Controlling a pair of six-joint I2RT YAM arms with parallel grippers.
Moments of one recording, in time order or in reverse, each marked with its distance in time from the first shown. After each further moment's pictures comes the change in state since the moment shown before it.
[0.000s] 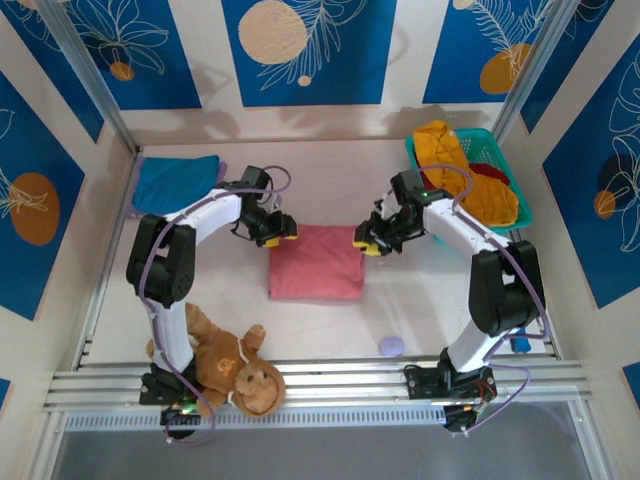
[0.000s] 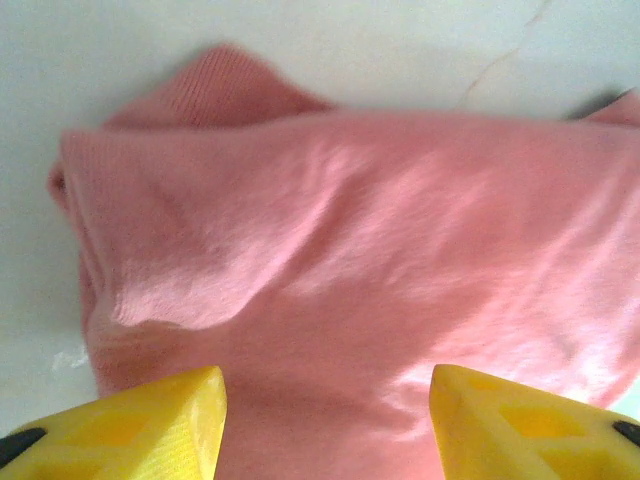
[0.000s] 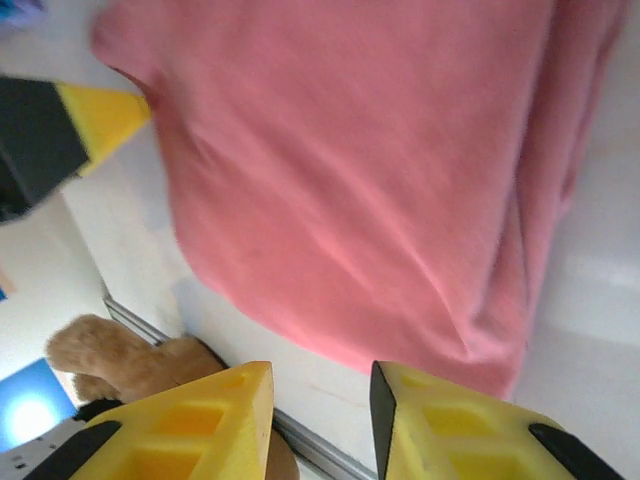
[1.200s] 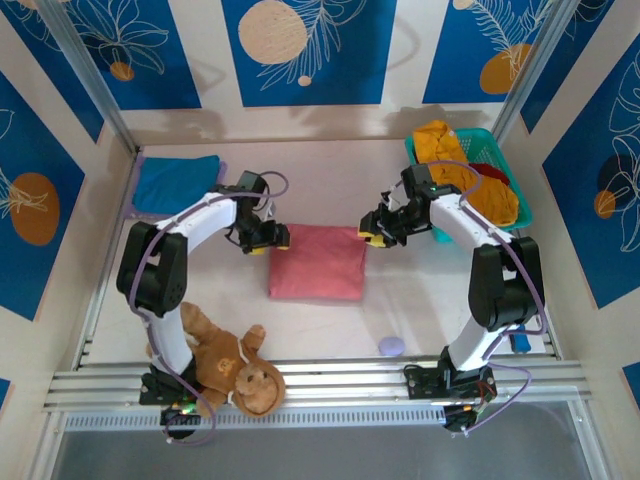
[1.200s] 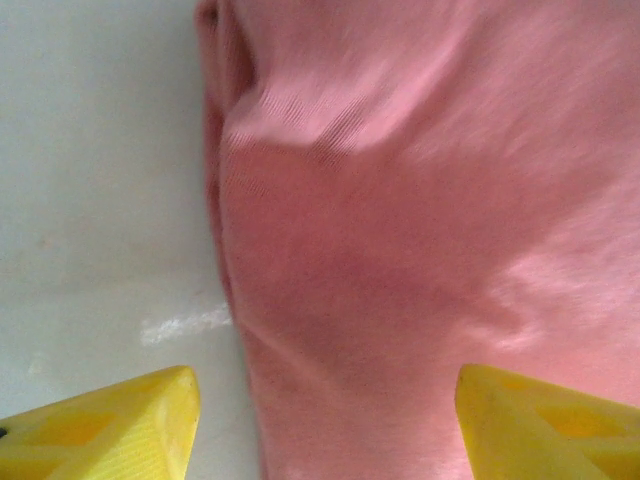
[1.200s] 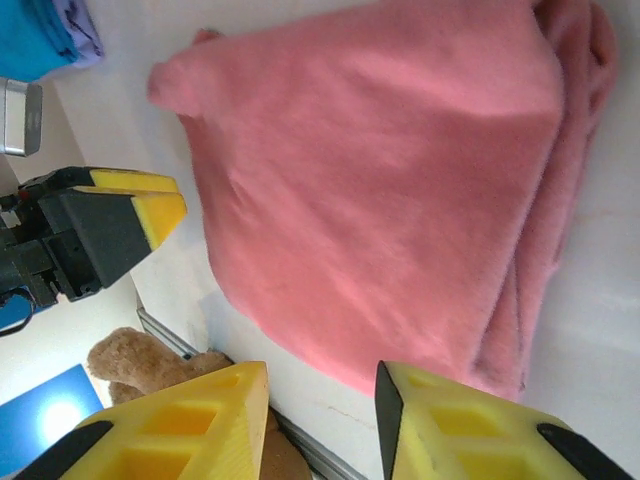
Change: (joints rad) left arm -0.021 -0.085 -0.101 -0.101 -0.119 0.086; right arm -0.059 0.011 -0.010 0.019 -0.053 -0.029
